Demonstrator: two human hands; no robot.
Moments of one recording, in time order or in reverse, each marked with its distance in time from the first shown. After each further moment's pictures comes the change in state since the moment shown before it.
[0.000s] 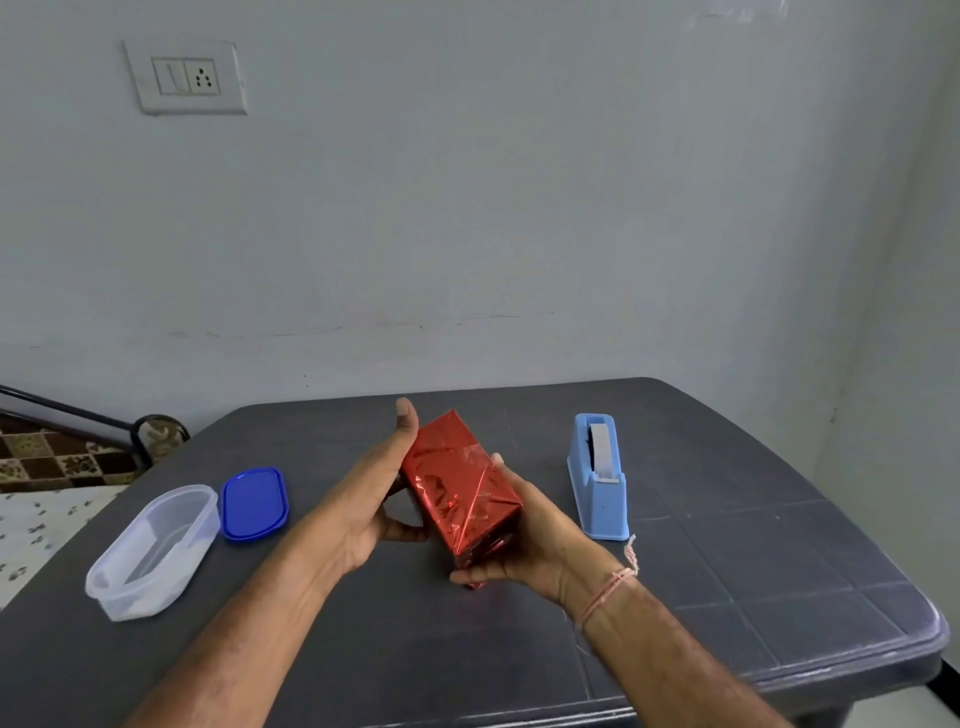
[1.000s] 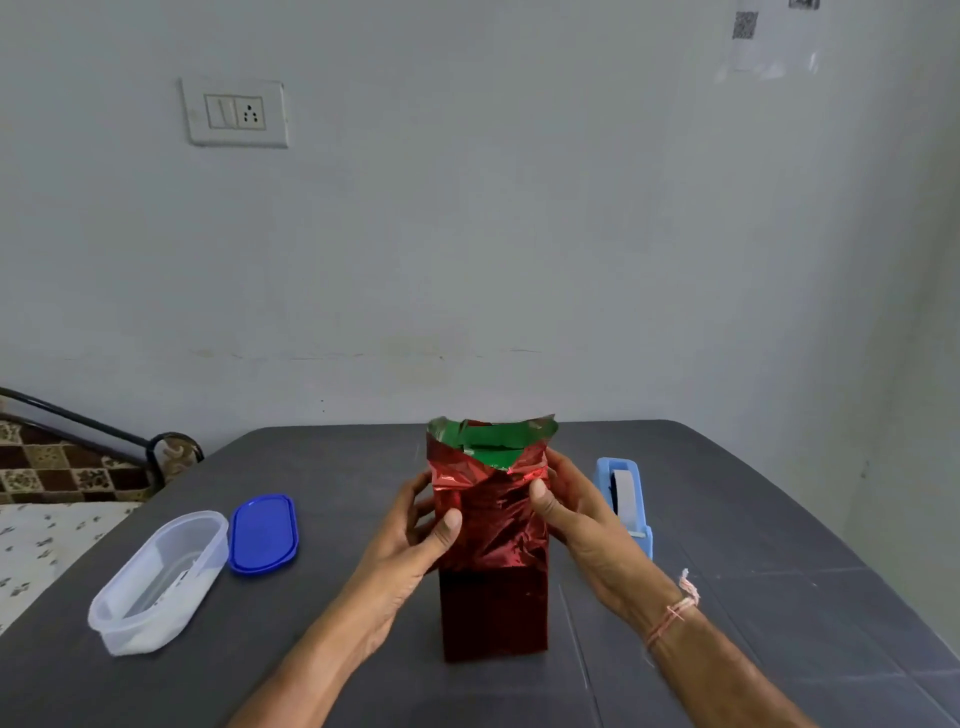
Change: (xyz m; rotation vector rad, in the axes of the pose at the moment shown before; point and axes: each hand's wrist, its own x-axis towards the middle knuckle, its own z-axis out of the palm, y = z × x) left_hand 0.030 -0.054 -0.010 -0.061 -0.094 0.359; right_hand 0.013 -0.036 -0.033 -0.468 -0.095 -0.681
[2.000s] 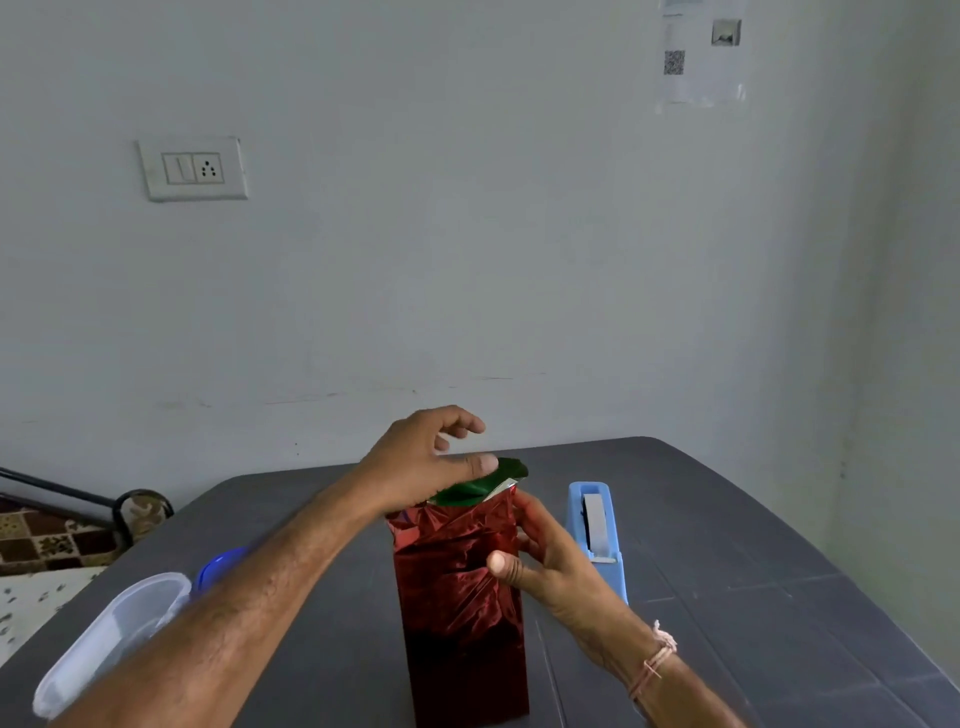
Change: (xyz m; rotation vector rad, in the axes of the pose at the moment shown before) left_hand 0.066 0.128 0.046 0.931 -0.164 0.249; right_hand -0.017 -0.004 -0.010 -0.129 -0.055 -0.029
